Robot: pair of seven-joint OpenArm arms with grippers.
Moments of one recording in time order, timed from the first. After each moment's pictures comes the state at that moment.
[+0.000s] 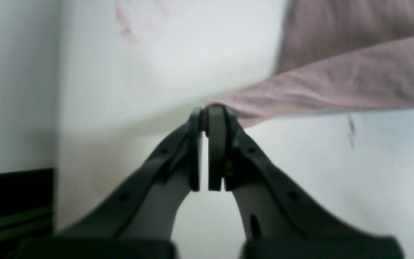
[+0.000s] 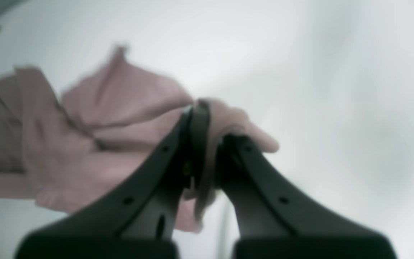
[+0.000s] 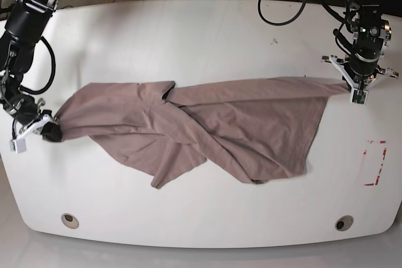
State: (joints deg) left arm 17.0 -20.9 -17.0 114.1 -2.4 -13.0 50.9; right arm 14.3 31.8 25.7 68.8 48.5 31.7 -57.4
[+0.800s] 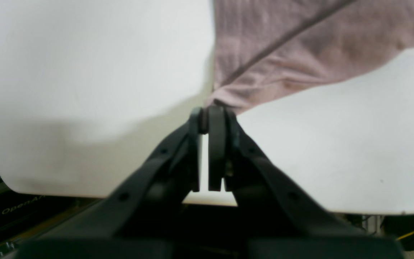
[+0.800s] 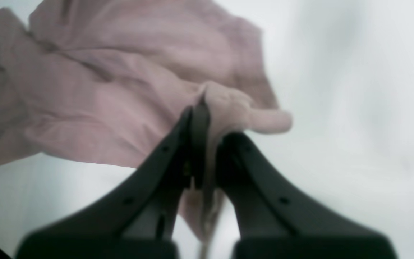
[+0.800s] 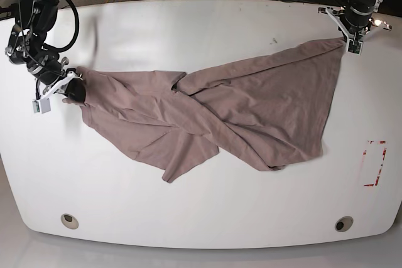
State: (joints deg) left arm 37.9 -18.1 -20.4 111.5 -2.0 -12.8 39.8; right arm -5.3 23.7 29.7 82.3 48.9 31.9 -56.5
